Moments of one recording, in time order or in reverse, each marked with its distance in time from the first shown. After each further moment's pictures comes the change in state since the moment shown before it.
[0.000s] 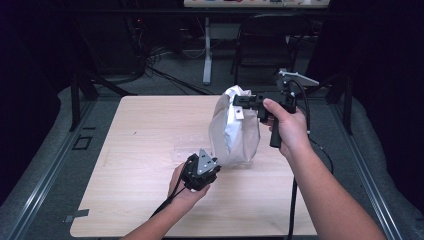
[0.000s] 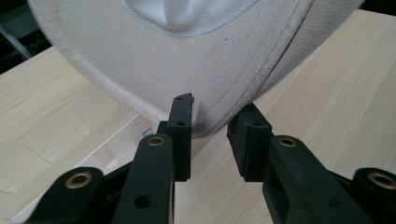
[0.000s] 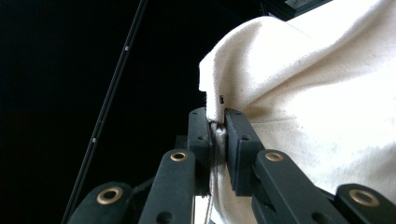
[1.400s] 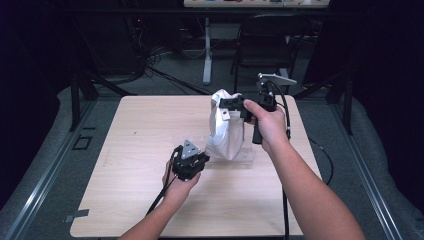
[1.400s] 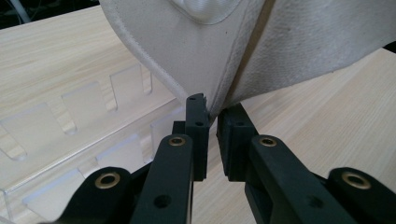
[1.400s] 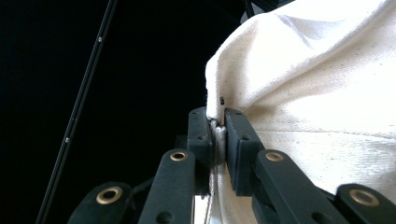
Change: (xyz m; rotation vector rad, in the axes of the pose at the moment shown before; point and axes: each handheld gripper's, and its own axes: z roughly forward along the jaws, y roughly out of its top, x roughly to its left) left arm 0.040 -0.017 0.013 -0.028 -0.004 -0.215; right arm -0.016 0.008 0.047 0.041 -0.078 -0.003
